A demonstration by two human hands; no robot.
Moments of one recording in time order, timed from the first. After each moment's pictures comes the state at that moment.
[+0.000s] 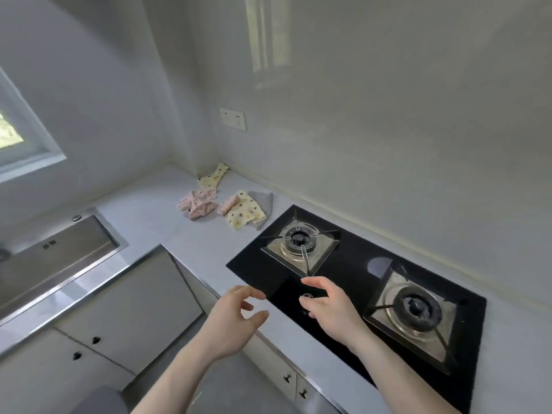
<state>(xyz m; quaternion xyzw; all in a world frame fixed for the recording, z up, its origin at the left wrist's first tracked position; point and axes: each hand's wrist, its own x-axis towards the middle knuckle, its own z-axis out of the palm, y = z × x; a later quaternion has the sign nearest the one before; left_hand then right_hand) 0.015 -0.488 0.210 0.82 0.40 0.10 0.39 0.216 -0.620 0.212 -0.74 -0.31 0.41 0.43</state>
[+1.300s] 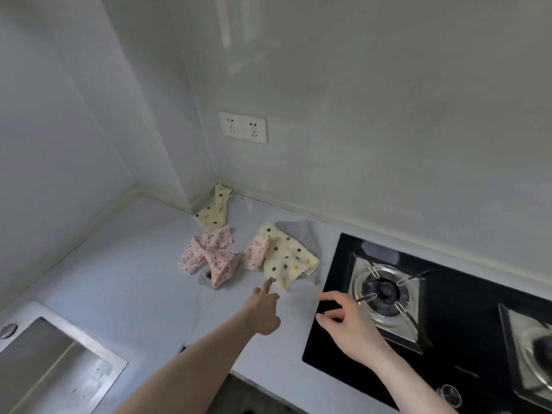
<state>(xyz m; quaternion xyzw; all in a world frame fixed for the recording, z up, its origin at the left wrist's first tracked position) 0.097 0.002 0.069 0.93 0.22 -0.26 0.16 0.175 -0.224 0.163 -0.83 -0.23 0.33 0.40</state>
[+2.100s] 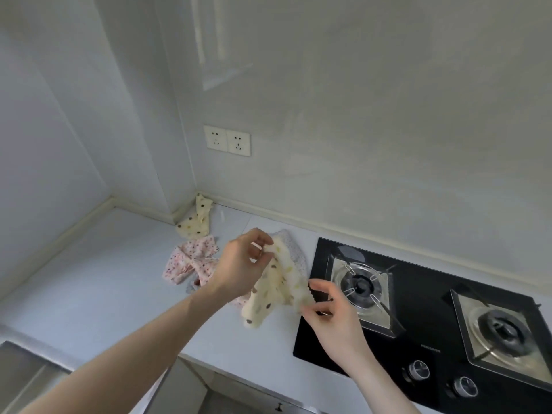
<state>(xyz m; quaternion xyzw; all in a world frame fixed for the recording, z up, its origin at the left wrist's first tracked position) 0.069 0.018 0.228 0.85 0.17 0.20 0.45 0.102 -0.216 0.215 -0.80 -0.18 0.19 0.53</state>
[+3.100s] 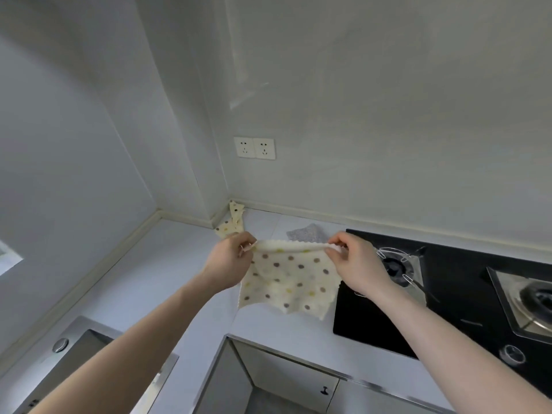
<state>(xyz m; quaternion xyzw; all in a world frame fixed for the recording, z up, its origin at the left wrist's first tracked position) -0.044 0.058 0.259 0.92 0.21 0.12 0.31 0.115 -0.188 0.233 -0.87 -0.31 0.03 0.39</state>
